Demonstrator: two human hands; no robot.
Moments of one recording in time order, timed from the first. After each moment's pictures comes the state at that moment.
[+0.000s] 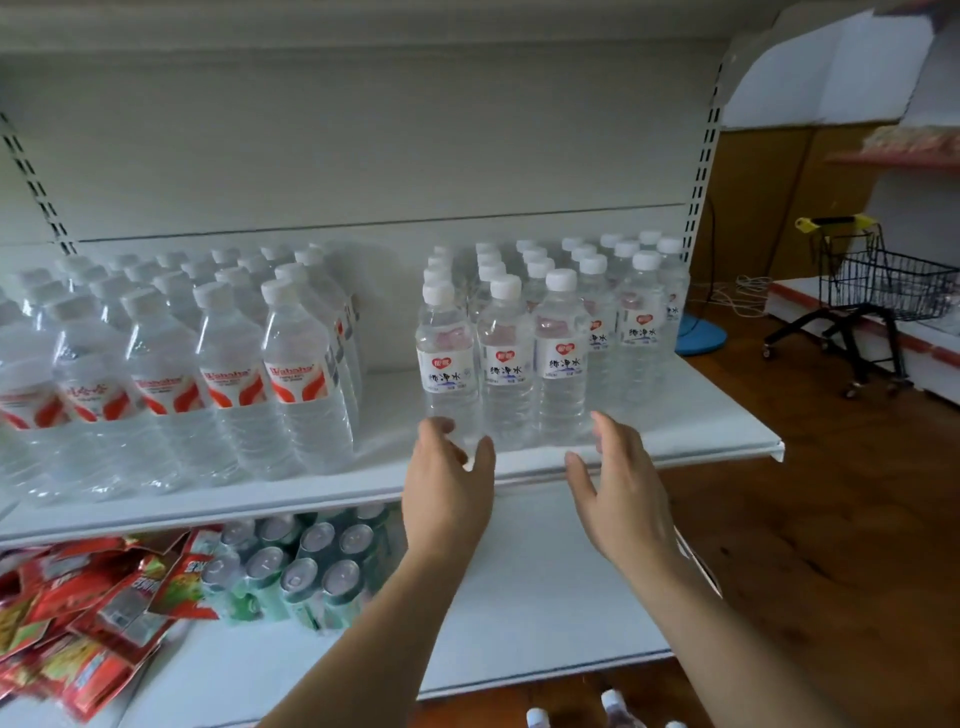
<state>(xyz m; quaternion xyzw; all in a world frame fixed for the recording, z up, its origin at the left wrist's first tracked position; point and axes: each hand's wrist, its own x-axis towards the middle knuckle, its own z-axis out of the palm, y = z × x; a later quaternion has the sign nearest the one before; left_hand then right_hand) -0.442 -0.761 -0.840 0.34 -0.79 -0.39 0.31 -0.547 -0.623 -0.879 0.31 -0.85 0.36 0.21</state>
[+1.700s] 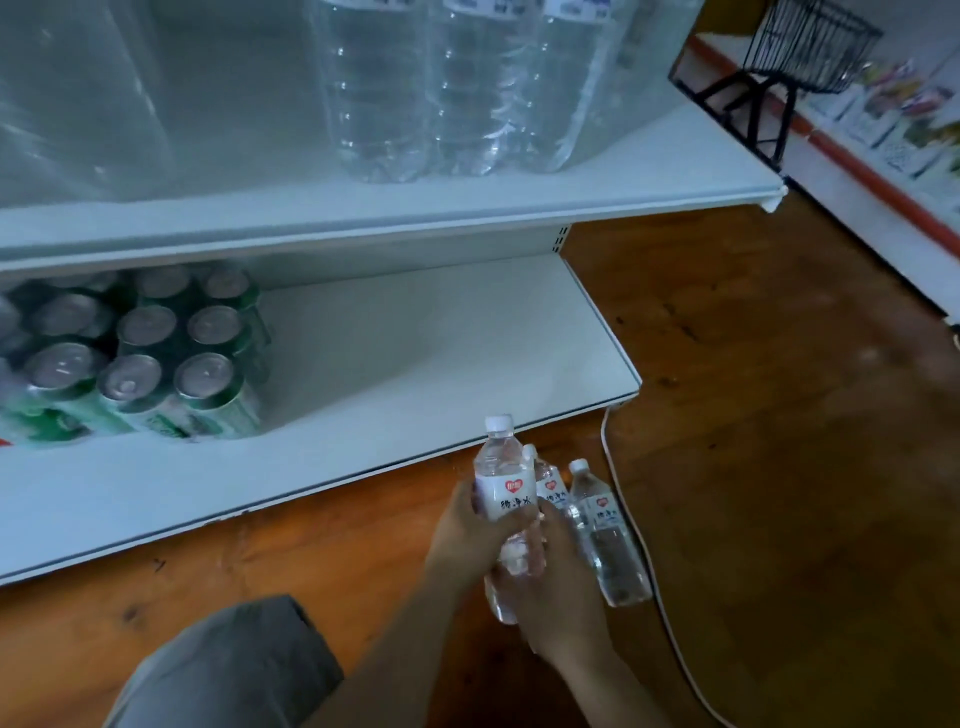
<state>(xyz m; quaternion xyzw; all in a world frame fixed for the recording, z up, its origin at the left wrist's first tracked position) -0.377 -0.689 -1.114 0.31 -0.64 -0.69 -0.13 -0.365 -0.567 -1.089 0.06 -0.92 0.35 -0.18</state>
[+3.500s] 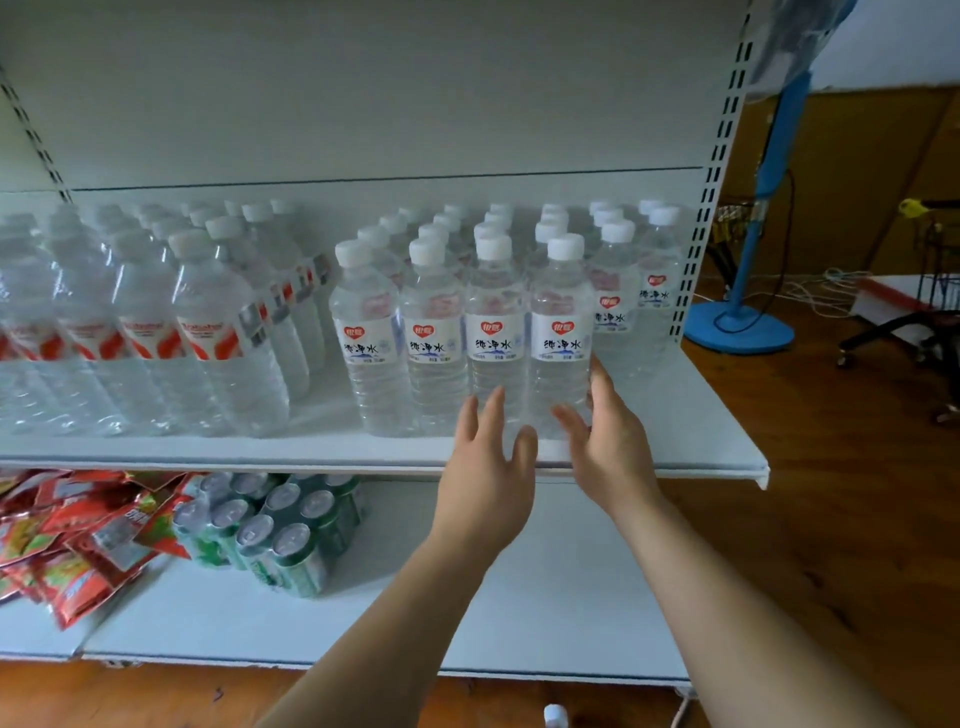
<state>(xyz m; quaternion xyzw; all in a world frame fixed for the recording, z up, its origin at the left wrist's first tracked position) -0.529 -0.667 -0.857 0.29 -0.84 -0.38 0.27 -0.679 -0.605 -0.895 0.38 -0.79 0.47 0.07</state>
